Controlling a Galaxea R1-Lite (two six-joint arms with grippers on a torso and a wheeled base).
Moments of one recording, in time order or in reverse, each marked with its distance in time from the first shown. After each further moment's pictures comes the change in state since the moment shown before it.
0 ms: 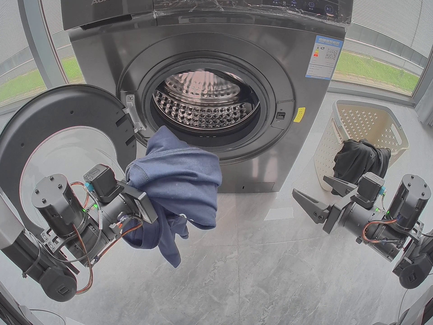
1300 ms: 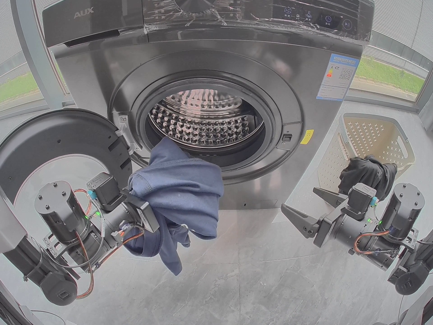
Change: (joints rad) left arm -0.014 0.010 0.036 0.001 -0.004 -0.006; right arm 0.068 0.029 0.018 0.001 -0.015 0.012
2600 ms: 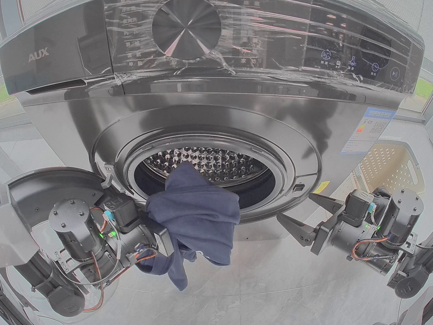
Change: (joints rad) left arm -0.092 0.043 0.048 0.000 0.018 0.029; right arm 0.036 0.002 0.017 -0.002 0.001 0.002
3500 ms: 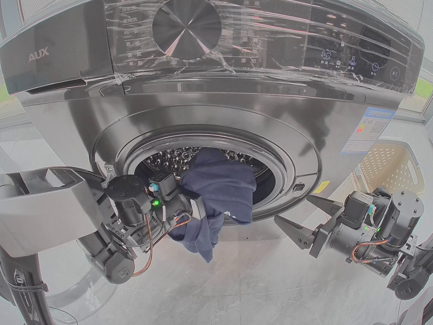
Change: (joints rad) left arm 0.062 0.329 -0.404 0.002 -0.071 -0.011; right arm 0.020 -0.004 0.002 0.000 -0.001 0.008
